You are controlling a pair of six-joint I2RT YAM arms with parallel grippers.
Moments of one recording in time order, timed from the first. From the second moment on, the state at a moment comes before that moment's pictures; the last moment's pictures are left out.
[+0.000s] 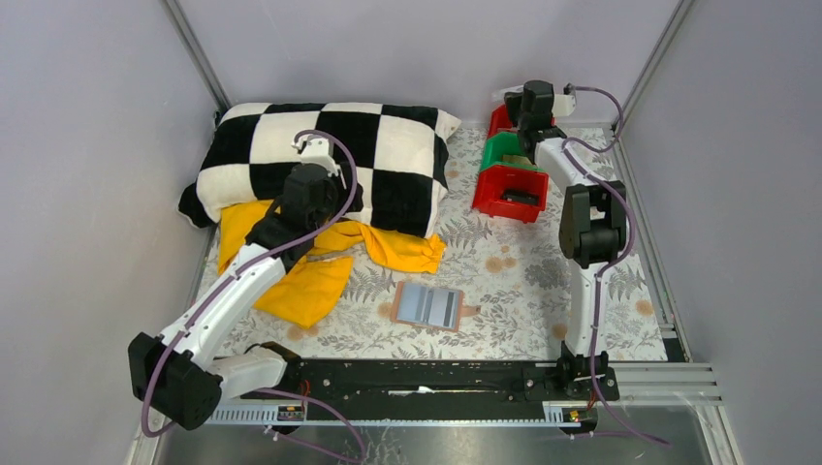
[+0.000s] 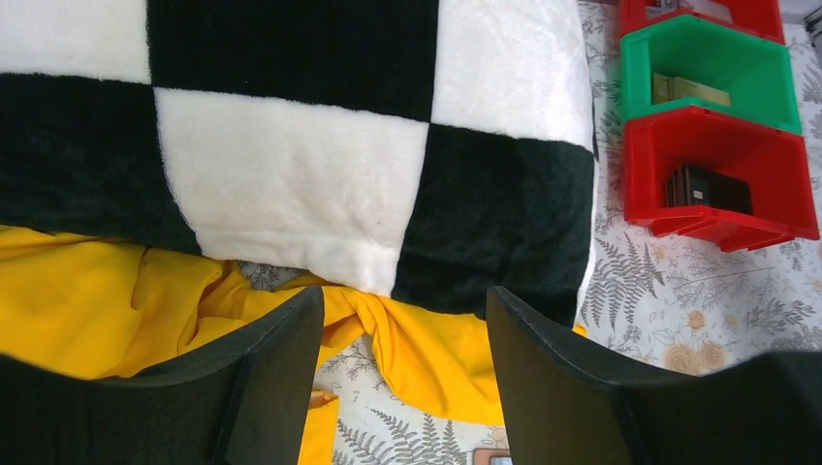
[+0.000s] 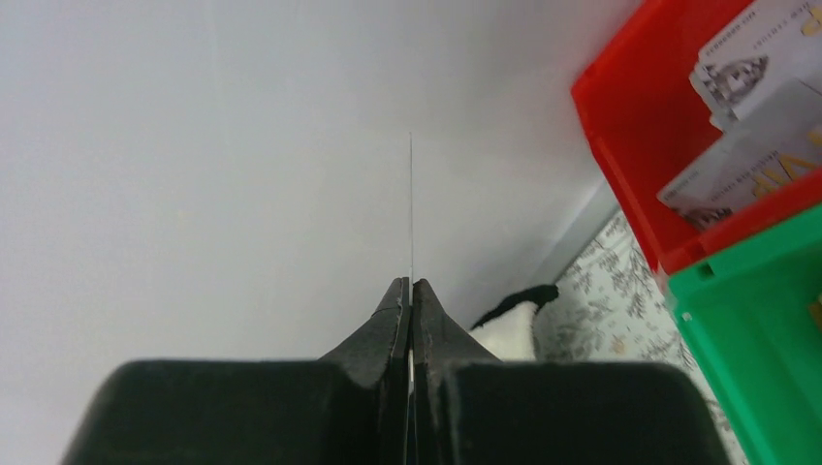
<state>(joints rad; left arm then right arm) -0.46 1.12 1.01 -0.29 -0.23 -0.36 0.15 2.21 1.83 0.10 0.24 1.29</state>
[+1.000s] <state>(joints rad) -0.42 1.31 1.05 -0.25 -0.21 -0.43 0.03 2.46 2.07 -0.08 0.24 1.46</state>
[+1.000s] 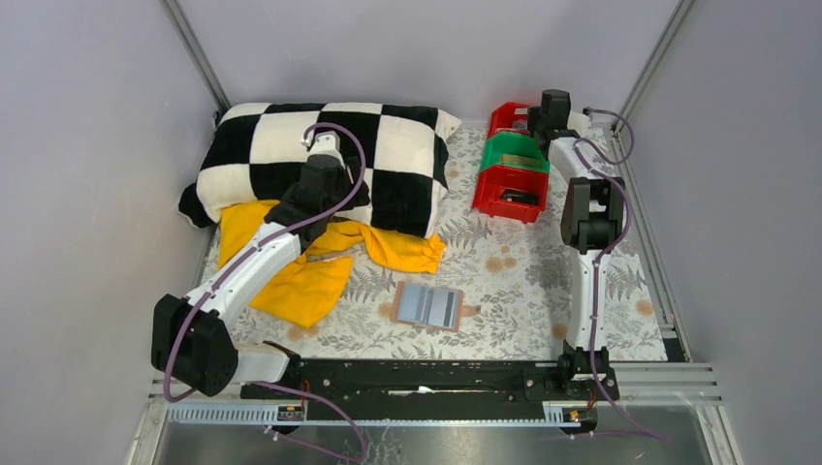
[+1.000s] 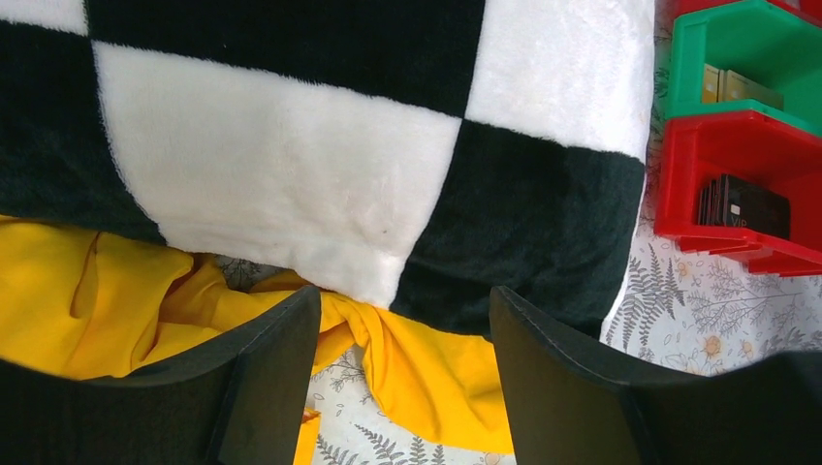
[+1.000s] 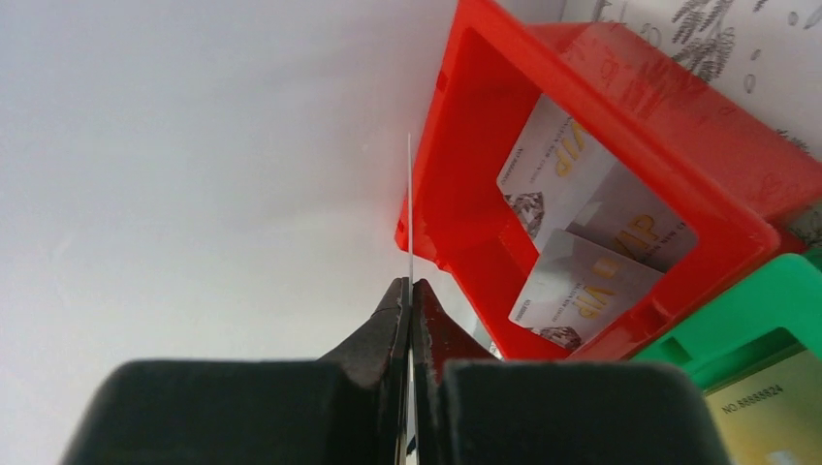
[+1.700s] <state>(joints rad) -0.40 1.32 1.05 -0.28 -0.15 -0.47 0.02 2.53 2.11 -0.12 0.19 1.55</state>
